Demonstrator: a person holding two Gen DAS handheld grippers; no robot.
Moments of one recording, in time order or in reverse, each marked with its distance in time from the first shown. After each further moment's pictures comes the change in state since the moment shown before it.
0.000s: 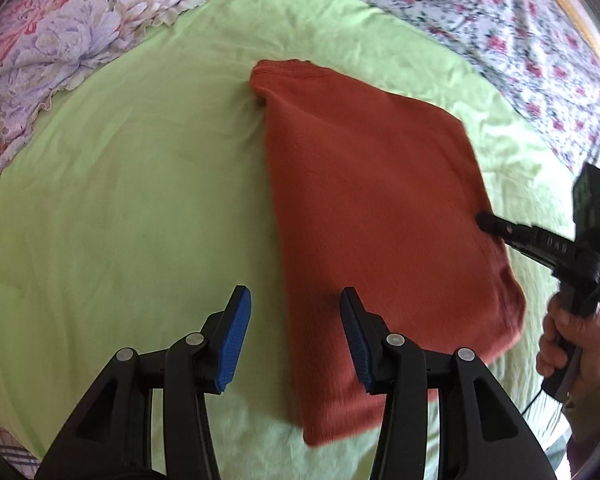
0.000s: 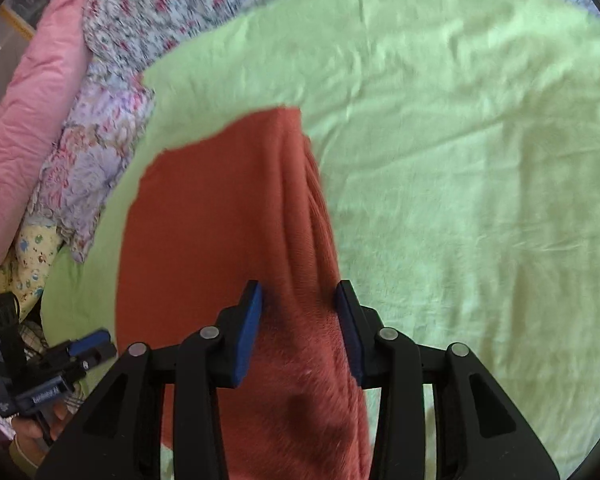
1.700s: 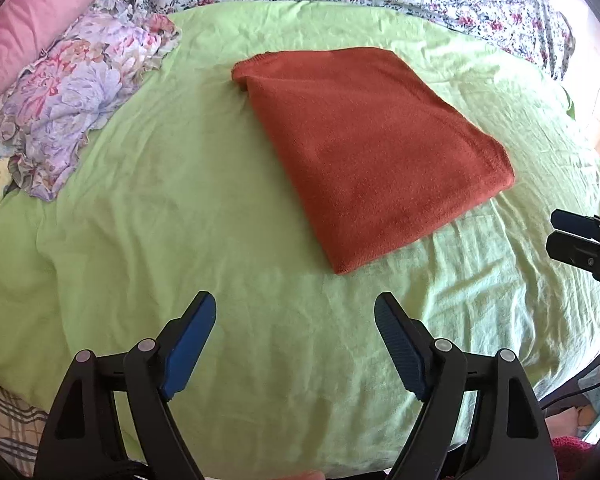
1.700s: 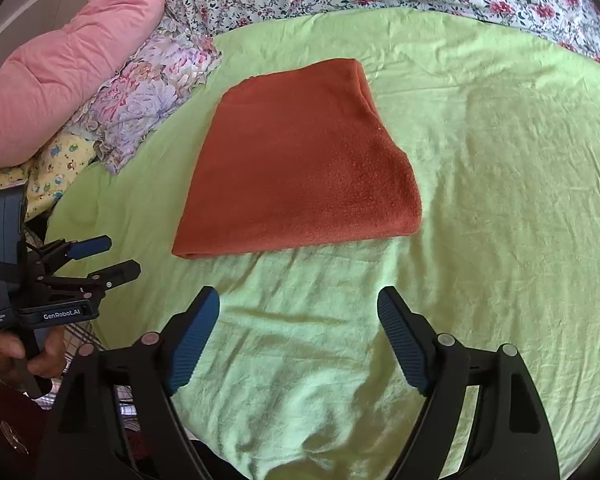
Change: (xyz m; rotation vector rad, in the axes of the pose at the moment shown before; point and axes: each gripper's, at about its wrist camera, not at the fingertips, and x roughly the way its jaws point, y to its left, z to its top) left arm -0.073 -0.010 -0.118 0.332 -0.066 0.132; right arm -0.098 0.060 -0.171 -0.153 -0.086 -0.090
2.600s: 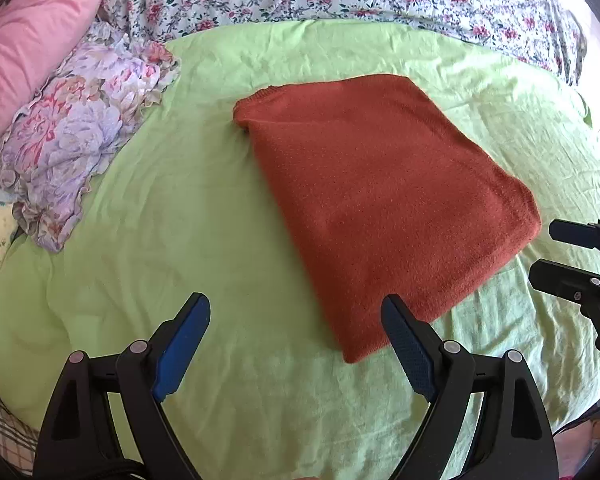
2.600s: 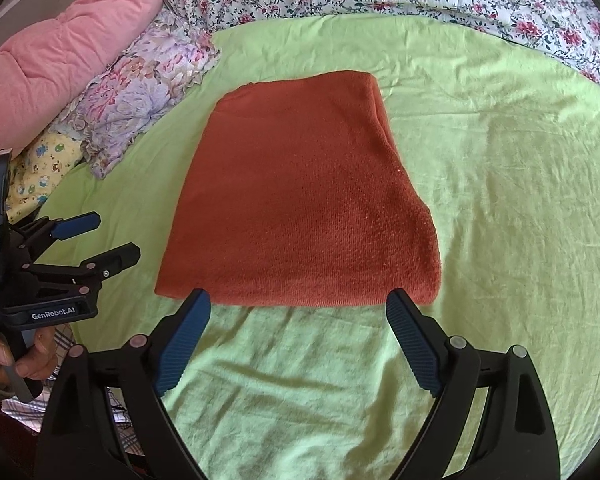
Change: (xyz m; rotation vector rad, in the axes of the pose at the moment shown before) left arm 0.020 -0.011 0.055 0.025 -0.041 0.079; right arm 0.034 0.002 0.044 -0.044 0.011 -0.030
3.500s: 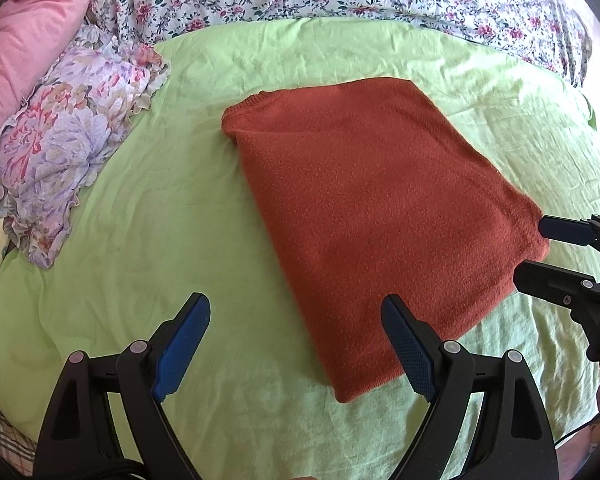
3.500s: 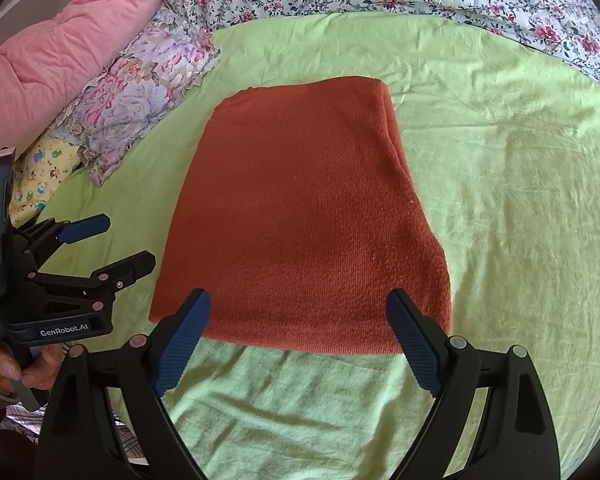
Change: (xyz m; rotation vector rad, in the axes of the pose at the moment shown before) left arm 0.016 -0.008 0.022 -0.003 0.009 -0.004; right arm 0.019 -0.002 0.027 -0.007 0.013 0.019
